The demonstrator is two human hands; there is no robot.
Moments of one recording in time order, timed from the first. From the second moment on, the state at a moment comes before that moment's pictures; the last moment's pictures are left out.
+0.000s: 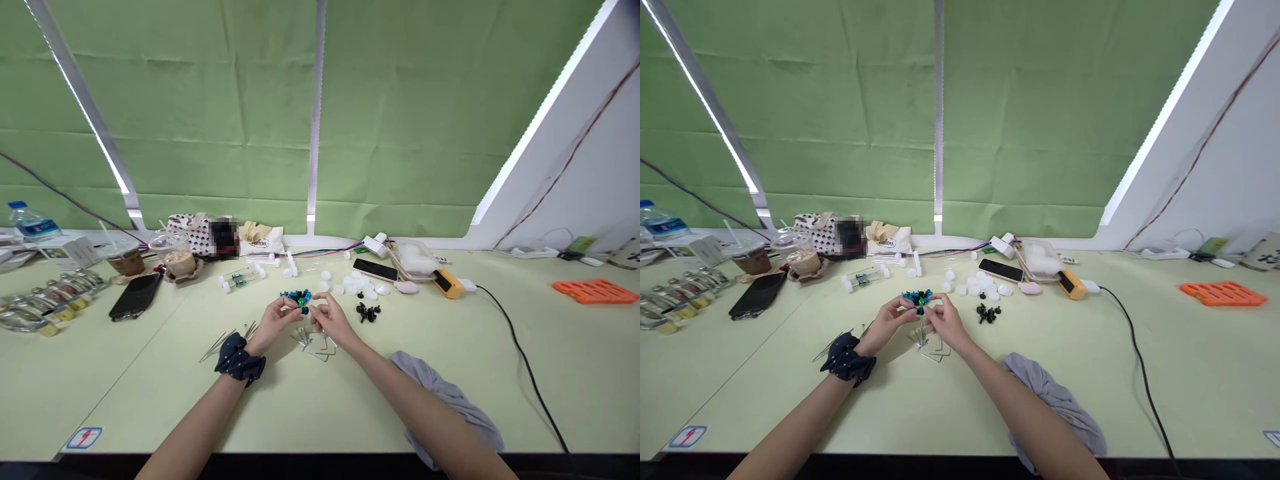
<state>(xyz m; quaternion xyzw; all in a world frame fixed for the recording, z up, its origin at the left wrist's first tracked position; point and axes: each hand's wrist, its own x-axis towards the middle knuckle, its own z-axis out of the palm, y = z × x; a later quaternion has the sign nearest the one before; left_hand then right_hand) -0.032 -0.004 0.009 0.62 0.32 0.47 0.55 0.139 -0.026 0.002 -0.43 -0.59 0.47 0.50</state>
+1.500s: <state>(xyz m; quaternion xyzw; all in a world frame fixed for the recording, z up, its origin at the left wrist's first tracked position) 0.056 0.091 0.002 0.81 0.55 0.21 0.06 0.186 0.010 -0.004 -0.48 -0.39 0.26 0.74</state>
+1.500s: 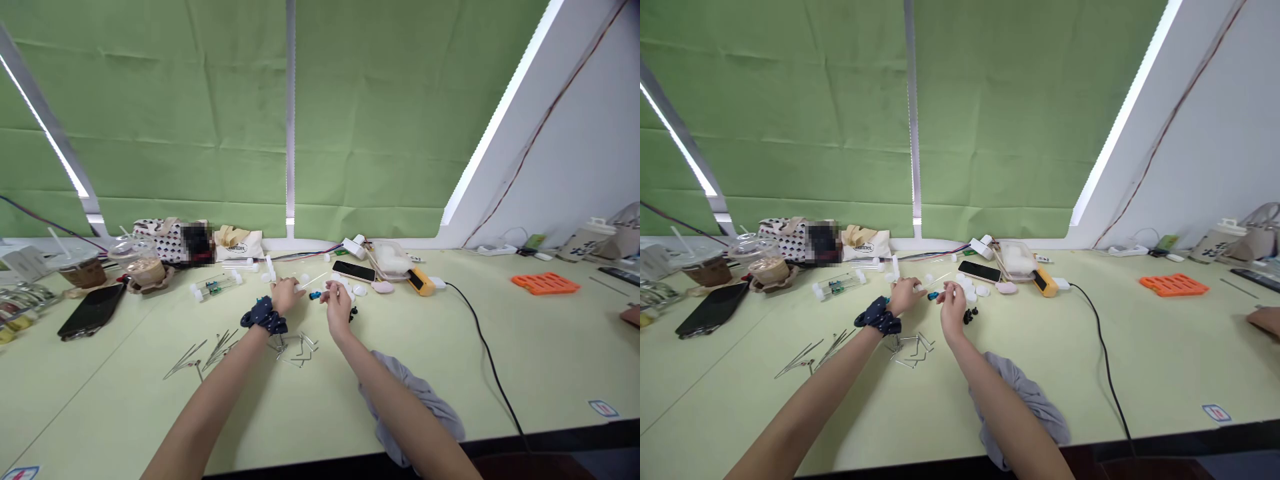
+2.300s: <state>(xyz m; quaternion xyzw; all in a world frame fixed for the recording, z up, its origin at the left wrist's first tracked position) -0.020 -0.006 0.007 0.81 0.46 0.37 0.08 0.197 0.009 0.012 -0.28 -0.33 0.53 0.73</state>
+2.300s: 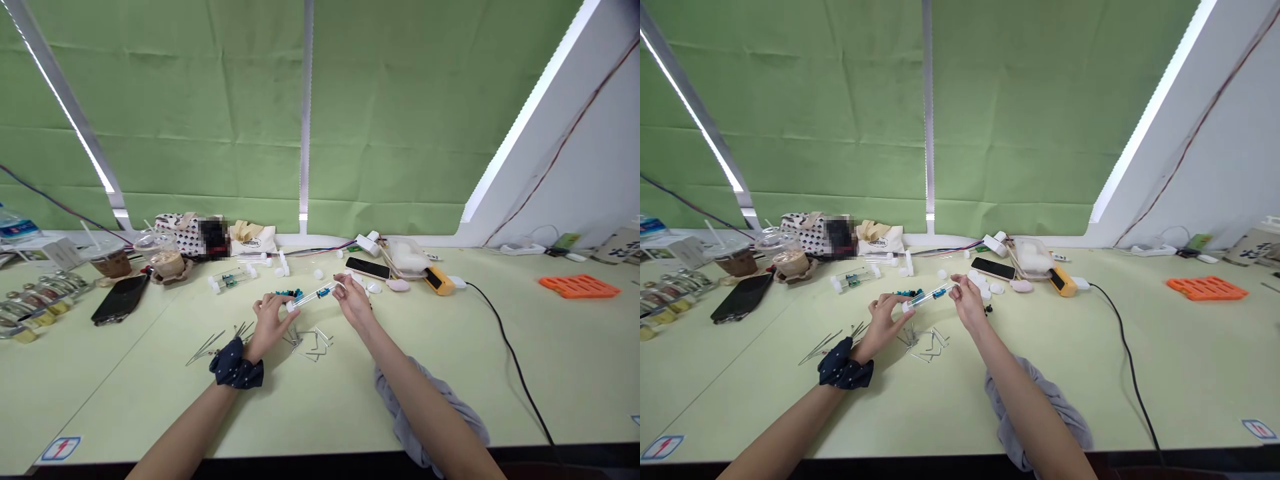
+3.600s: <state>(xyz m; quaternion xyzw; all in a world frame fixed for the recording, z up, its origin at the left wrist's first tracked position) -0.042 0.012 0.003 0.77 0.47 0.38 0.22 0.190 0.003 0.005 -0.37 -0.39 0.56 0.63</state>
